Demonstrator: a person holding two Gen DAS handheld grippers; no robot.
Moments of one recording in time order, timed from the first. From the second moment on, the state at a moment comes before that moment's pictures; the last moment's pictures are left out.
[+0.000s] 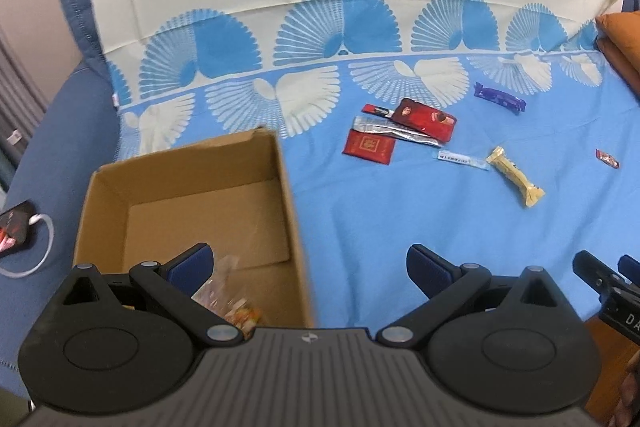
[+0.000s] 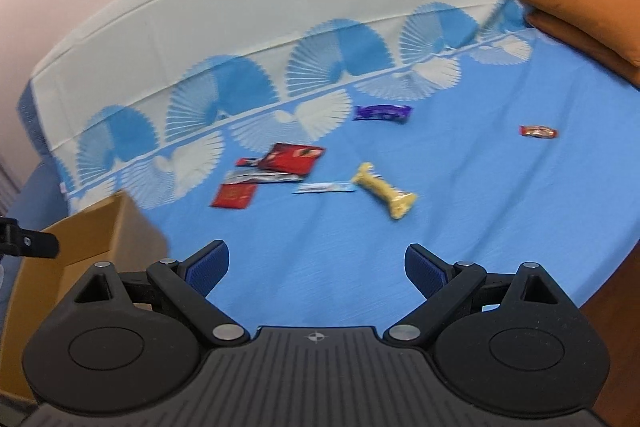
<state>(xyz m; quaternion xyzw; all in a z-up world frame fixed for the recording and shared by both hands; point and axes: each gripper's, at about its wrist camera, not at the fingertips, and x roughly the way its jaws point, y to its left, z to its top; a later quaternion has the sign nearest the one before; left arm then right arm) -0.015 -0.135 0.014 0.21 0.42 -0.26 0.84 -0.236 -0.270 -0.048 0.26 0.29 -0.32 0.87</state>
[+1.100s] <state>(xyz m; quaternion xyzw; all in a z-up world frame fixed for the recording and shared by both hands) 0.157 -0.260 -0.053 0.17 0.49 -0.20 0.83 0.081 -0.494 -0.233 0.11 0.41 -0.24 0.87</state>
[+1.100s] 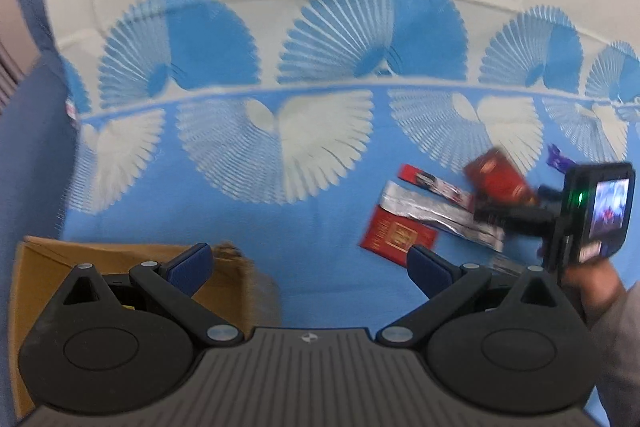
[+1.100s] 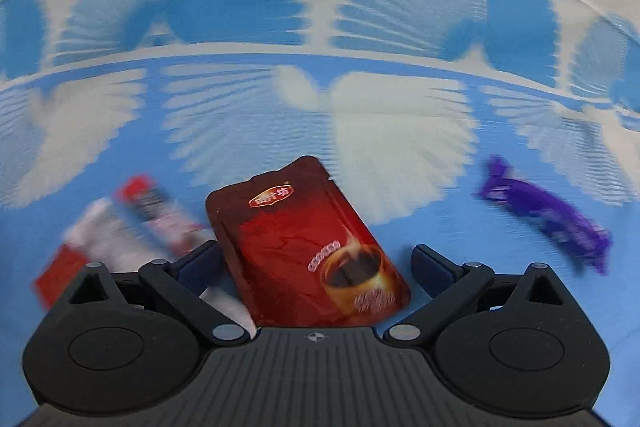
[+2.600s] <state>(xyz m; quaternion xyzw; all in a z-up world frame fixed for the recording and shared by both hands) 0.153 -0.287 -0.148 0.11 0.59 -0.17 0.78 0.057 -0.451 -0.216 0.07 0.46 -0.15 0.87</state>
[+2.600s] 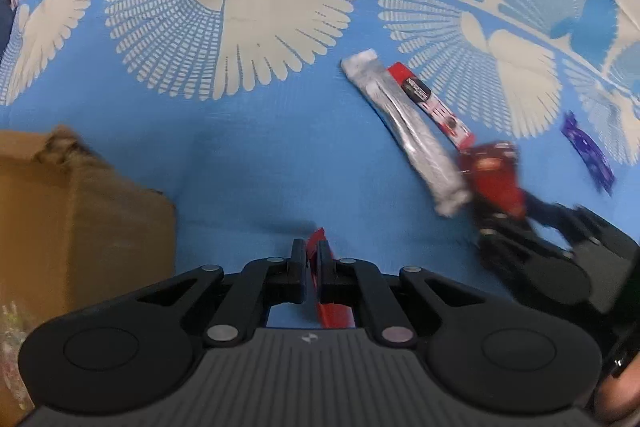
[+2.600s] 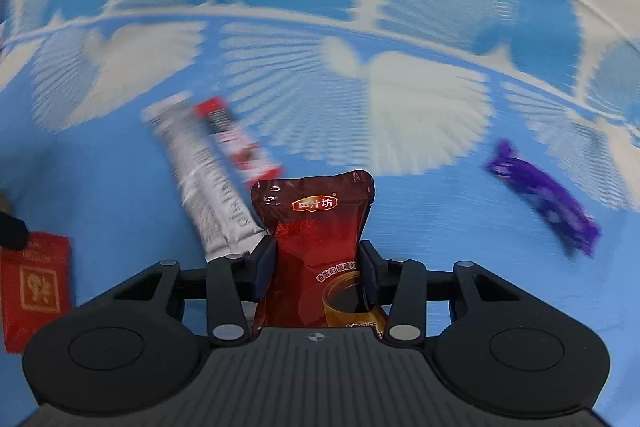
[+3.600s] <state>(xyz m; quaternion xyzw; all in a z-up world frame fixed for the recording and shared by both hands) 0.016 -0.138 0.030 0.07 0.49 -0.32 0.81 -0.157 -0.280 -0.056 0.21 0.33 -0.20 0.90</state>
